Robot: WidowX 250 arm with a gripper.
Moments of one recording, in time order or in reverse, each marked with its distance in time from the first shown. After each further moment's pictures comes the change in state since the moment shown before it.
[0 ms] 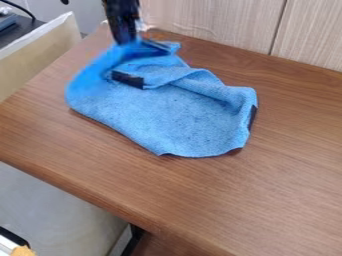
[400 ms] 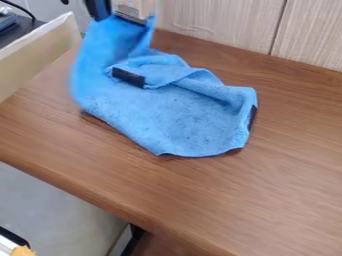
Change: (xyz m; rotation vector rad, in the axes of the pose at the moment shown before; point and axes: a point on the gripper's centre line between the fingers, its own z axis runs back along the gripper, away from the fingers) arm -0.010 0.062 -0.006 -0.034 0.002 0.205
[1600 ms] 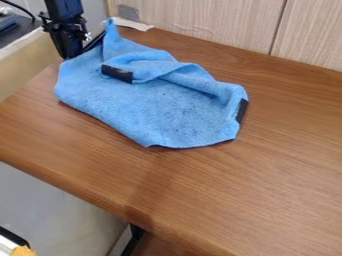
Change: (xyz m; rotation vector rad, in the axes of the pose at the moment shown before) arm -0.036 0.047 -0.062 0.000 0.134 0.155
